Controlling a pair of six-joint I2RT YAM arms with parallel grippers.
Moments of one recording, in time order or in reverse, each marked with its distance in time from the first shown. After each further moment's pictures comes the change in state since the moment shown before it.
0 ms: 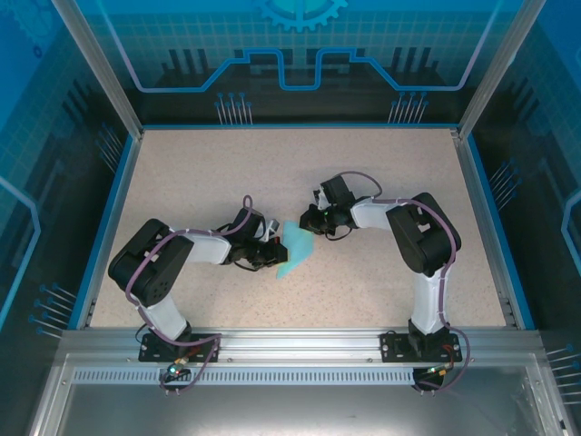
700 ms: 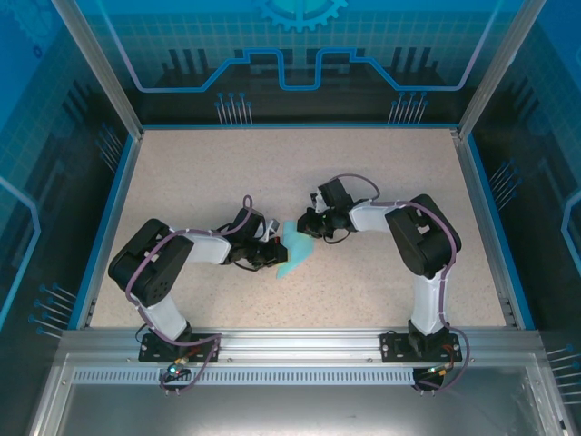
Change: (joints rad) left arm 0.000 0.000 0.000 0.000 0.000 0.000; right arm 0.024 -0.016 -0.023 0.013 -0.016 0.008
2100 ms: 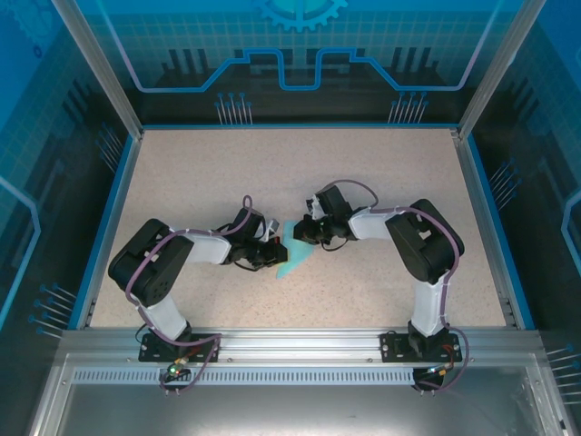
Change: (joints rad) left arm 0.000 -0.001 0.001 -0.001 0.000 -0.007; right arm 0.047 -0.045 -0.087 0.090 -0.029 0.016
